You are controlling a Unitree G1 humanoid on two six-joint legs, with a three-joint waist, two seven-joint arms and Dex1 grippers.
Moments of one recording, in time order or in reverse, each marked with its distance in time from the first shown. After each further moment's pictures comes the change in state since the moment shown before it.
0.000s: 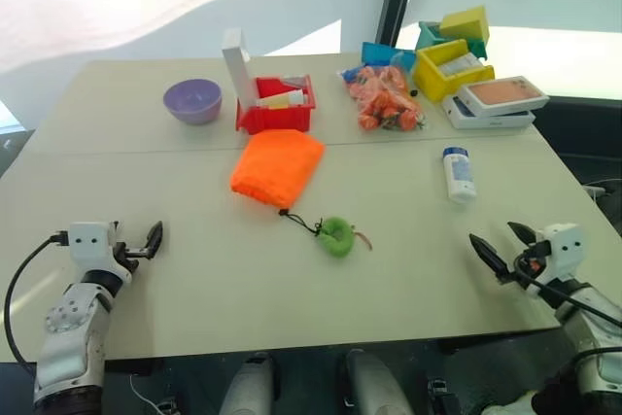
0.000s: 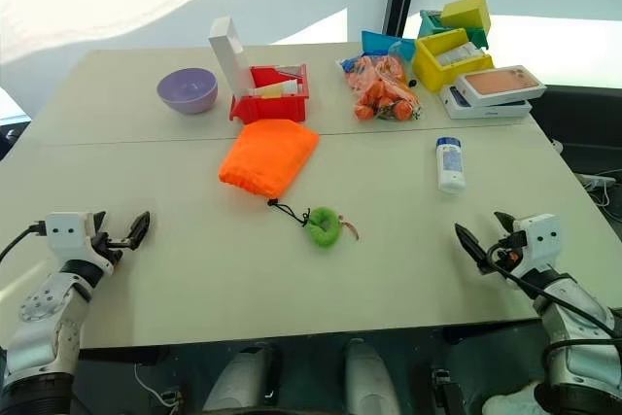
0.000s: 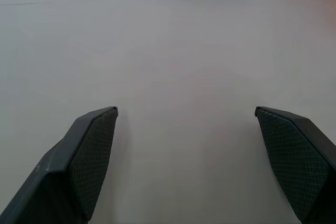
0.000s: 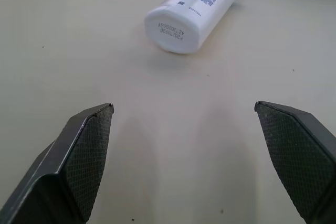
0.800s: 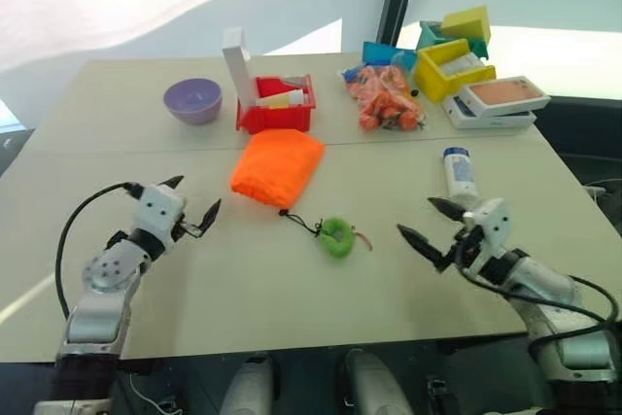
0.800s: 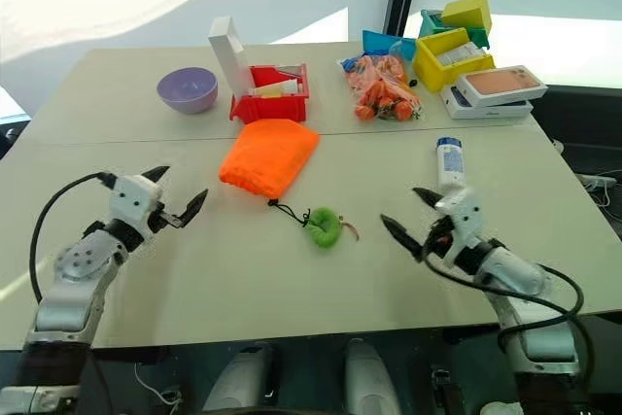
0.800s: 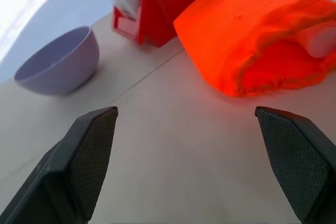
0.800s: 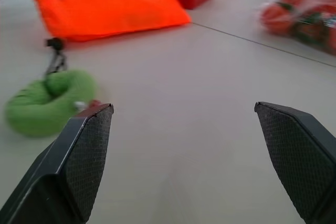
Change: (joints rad) left arm -0.192 0.136 -0.337 -0.048 0.301 -0.235 -0.143; right arm -0.040 0.022 0.342 -0.448 -0.023 0.136 0.035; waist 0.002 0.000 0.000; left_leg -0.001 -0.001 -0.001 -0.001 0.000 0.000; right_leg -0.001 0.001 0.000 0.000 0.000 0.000
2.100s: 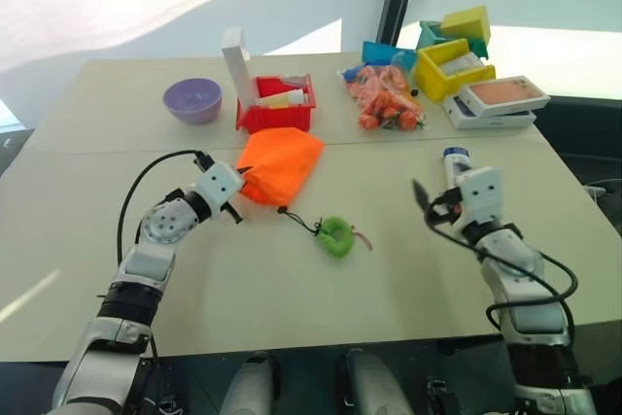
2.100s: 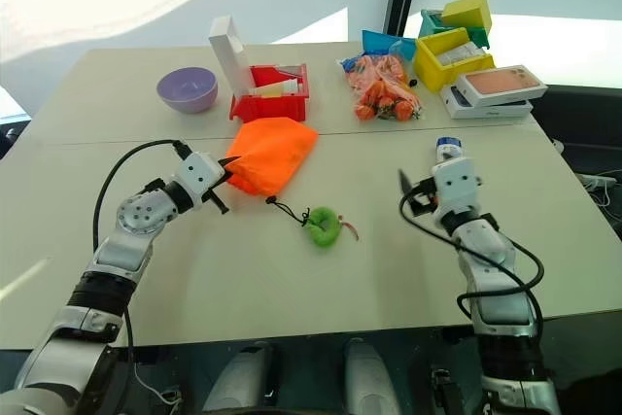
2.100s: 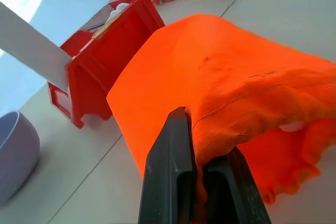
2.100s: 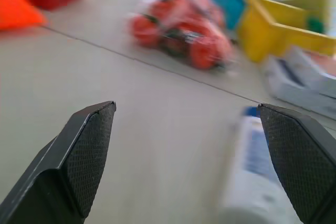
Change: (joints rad) left arm -0.279 -0.078 -0.140 0.288 0.050 -0.099 -0.078; right arm -0.269 0.132 -0.128 0.309 -0.296 0.018 -0.559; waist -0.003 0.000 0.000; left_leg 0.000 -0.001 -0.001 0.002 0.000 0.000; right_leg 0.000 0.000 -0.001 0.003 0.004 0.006
